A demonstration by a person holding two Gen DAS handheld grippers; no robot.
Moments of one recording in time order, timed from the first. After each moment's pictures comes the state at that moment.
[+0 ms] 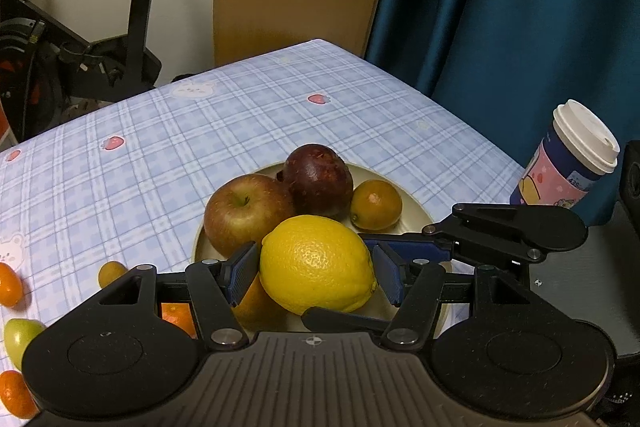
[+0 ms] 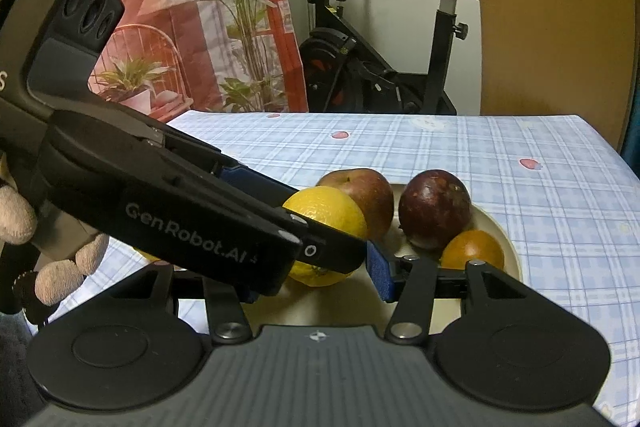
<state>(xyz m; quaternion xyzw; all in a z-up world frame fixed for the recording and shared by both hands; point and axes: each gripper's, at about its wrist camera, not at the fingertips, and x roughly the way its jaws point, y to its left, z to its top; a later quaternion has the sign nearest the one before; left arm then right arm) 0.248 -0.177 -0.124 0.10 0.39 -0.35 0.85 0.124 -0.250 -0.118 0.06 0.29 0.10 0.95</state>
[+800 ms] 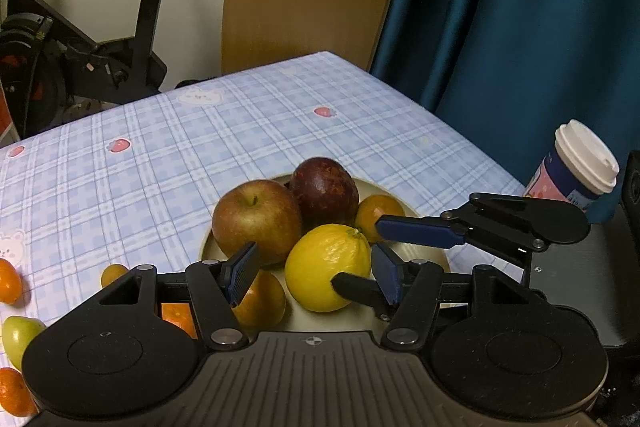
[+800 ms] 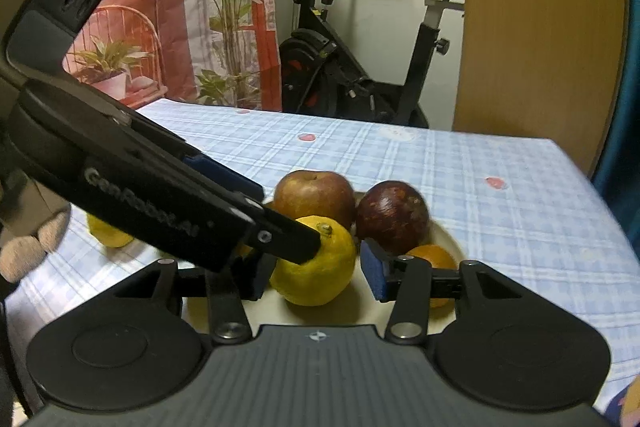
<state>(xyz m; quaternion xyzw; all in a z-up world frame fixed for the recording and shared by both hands) 0.249 -0.168 -0.119 0.07 0.38 -0.34 0.86 0.126 -0.255 -0.120 0.00 0.28 0.06 0.96</state>
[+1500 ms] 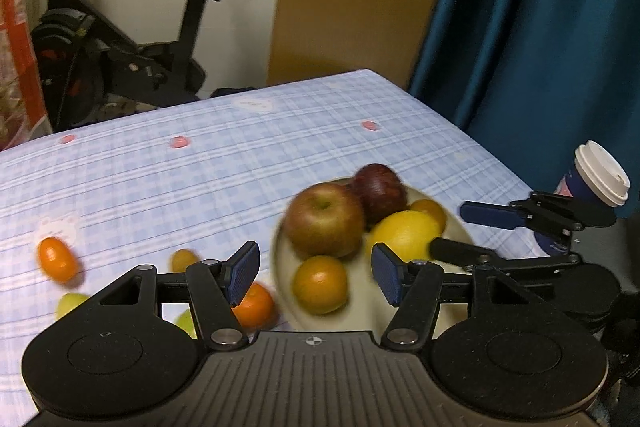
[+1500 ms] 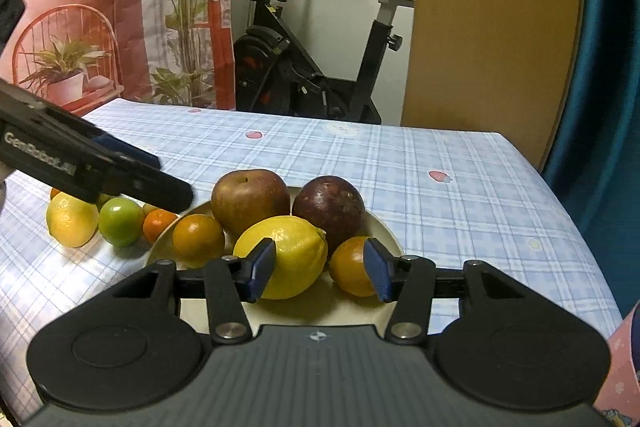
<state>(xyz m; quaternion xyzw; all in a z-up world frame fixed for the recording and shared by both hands) 0.250 -0.115 -0.109 0.05 0.37 -0.30 0.88 0.120 -0.271 -0.115 -0.01 0.29 -0.01 0.96</state>
